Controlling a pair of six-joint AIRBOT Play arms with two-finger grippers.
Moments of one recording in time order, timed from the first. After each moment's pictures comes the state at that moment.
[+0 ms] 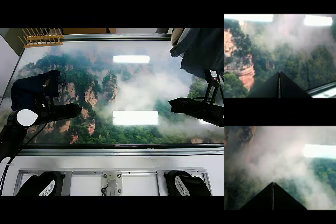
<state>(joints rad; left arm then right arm) -0.18 -0.86 0.79 1.02 -0.89 -1.57 -0.14 -0.73 0.84 -1.01 0.98 1.26</state>
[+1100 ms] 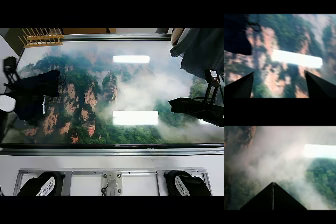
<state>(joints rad) 0.19 -1.03 1.01 1.33 -0.69 -1.51 -0.14 -0.73 0.84 -1.01 0.98 1.26</state>
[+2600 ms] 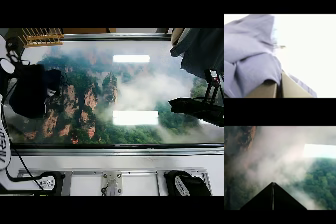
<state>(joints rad) 0.10 -1.45 1.55 1.41 -0.89 -1.46 -0.14 -0.73 0.84 -1.01 0.98 1.26</state>
